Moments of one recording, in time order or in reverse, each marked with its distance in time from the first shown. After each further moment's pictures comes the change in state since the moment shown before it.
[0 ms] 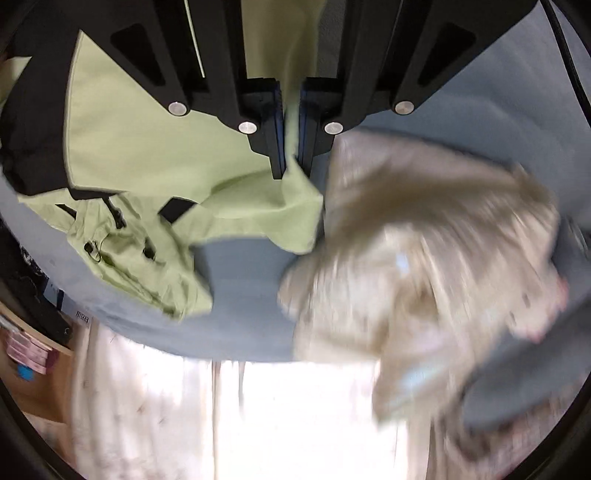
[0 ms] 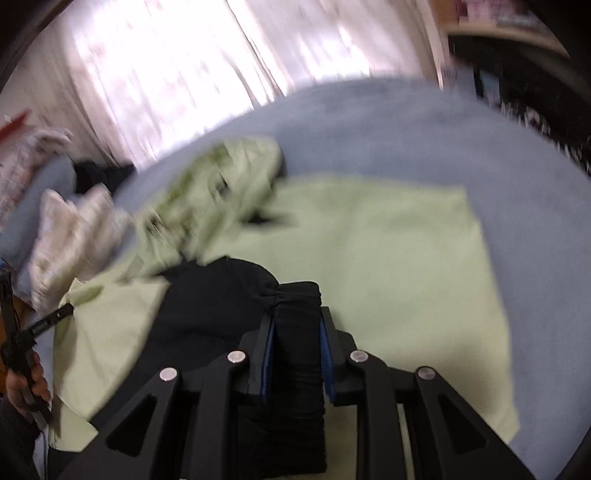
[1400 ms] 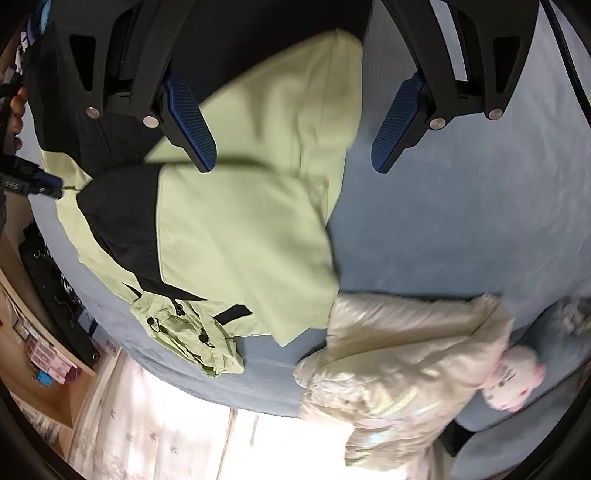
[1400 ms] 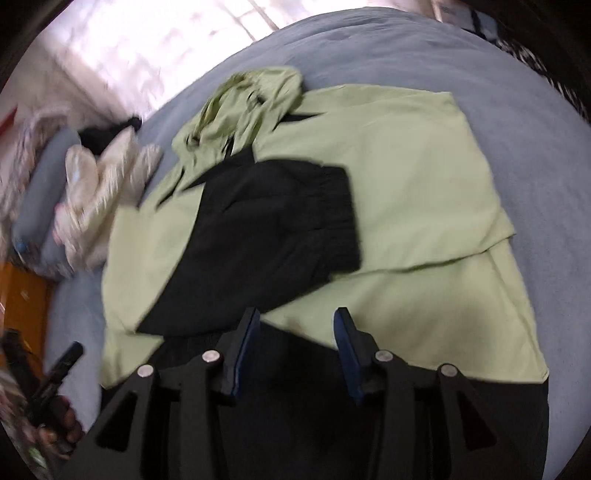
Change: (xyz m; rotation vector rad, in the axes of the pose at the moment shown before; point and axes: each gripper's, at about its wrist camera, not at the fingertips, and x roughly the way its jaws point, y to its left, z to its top) left arm -0.116 0.039 -0.079 -0.085 0.279 -0.177; right arm -0.061 0.007 -0.043 0.155 0.346 0.098
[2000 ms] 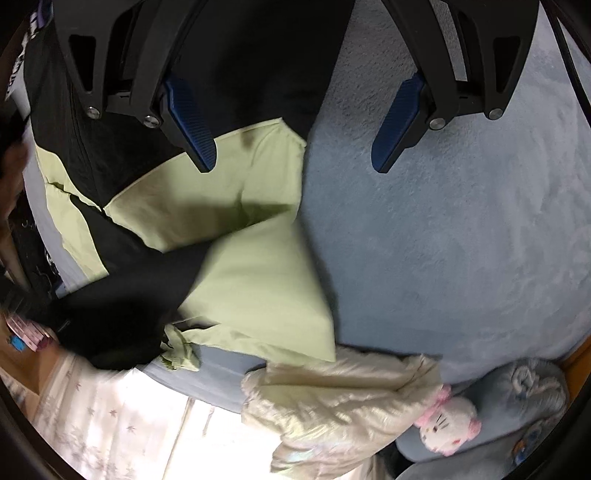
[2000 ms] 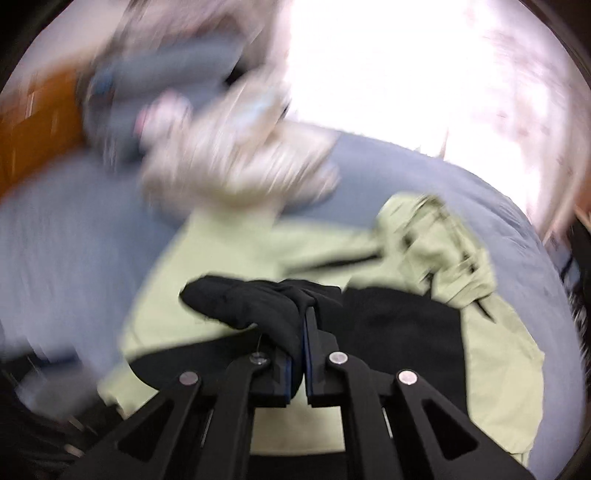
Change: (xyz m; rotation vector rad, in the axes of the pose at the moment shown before) left arm -0.034 0.036 -0.083 -0.158 -0.028 0.056; right arm 0.014 0.275 -0.033 -0.665 -0.335 -0.044
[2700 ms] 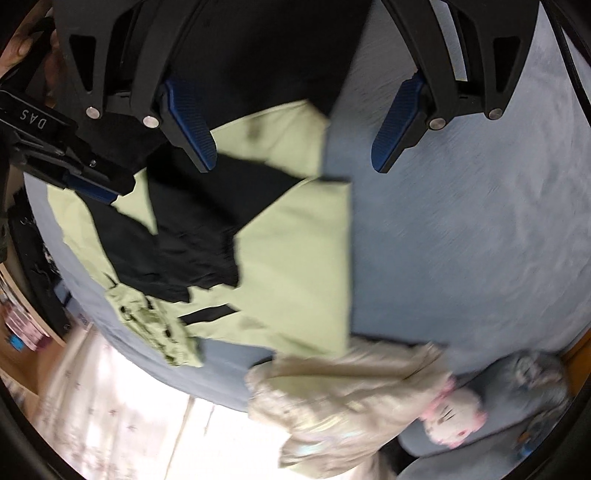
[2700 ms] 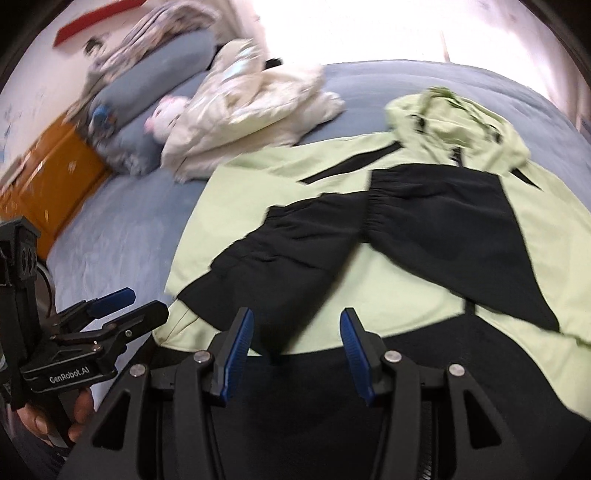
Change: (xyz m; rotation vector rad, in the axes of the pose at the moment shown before) left arm 0.006 -0.006 0.015 -0.021 0.010 0.015; right arm 0.025 0.016 -0.088 0.097 0.307 0.246
